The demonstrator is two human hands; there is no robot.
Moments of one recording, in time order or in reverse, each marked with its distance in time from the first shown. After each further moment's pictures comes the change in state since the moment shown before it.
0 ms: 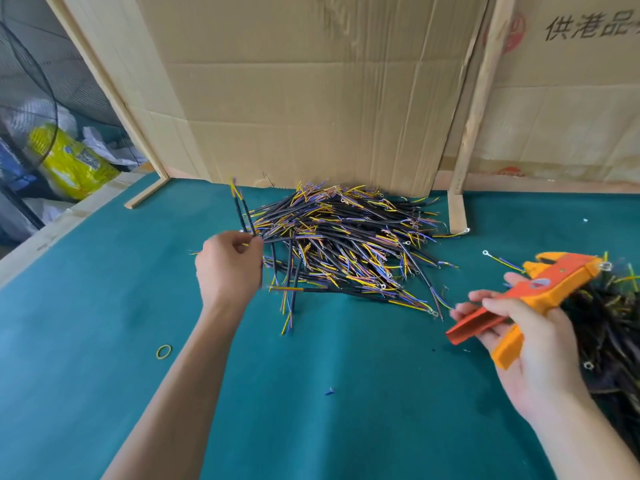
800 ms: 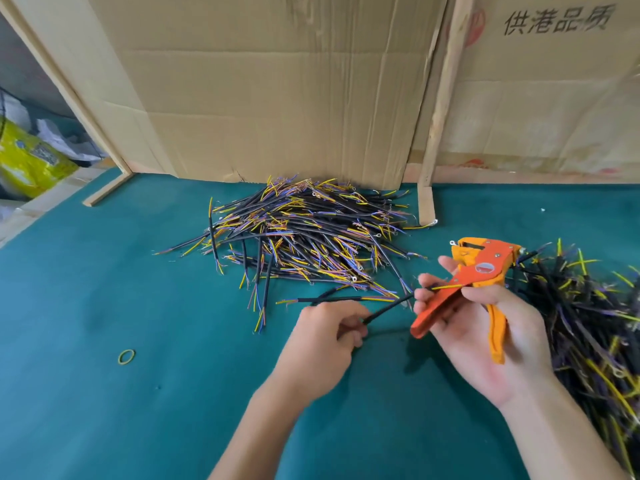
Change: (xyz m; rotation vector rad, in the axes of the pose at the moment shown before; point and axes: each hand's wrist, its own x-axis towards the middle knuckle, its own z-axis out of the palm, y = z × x) left_hand -0.127 0.015 0.059 -0.022 -0.764 0.340; right_hand -0.007 -0.018 0.000 0.415 -0.306 0.321
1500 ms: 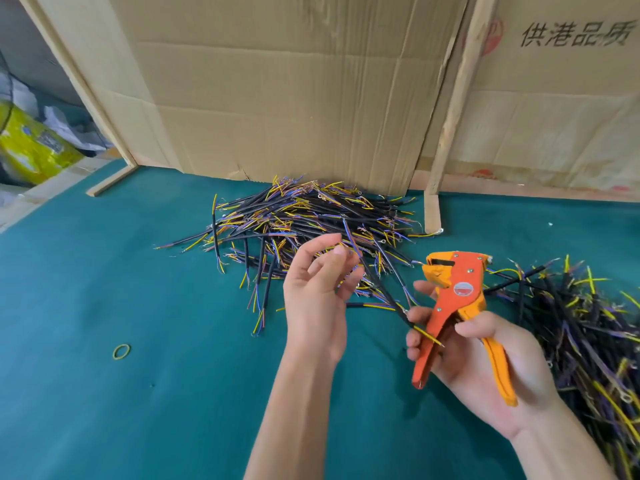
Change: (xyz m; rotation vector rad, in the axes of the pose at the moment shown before) left_hand 0.040 0.032 0.001 -1.331 0.460 -0.083; right_hand -0.007 -0.002 0.000 -0.181 -0.143 0.244
